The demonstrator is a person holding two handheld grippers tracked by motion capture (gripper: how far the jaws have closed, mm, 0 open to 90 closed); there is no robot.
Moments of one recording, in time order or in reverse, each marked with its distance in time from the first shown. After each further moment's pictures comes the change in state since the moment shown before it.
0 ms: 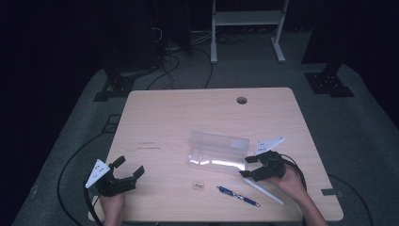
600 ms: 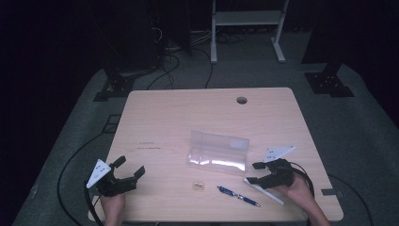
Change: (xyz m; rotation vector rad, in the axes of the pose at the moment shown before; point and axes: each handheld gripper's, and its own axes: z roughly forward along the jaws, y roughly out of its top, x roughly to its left) left arm -0.001 0.000 0.002 0.007 -0.003 0.011; right arm 0.010 -0.026 -0.015 -0.012 -0.020 0.021
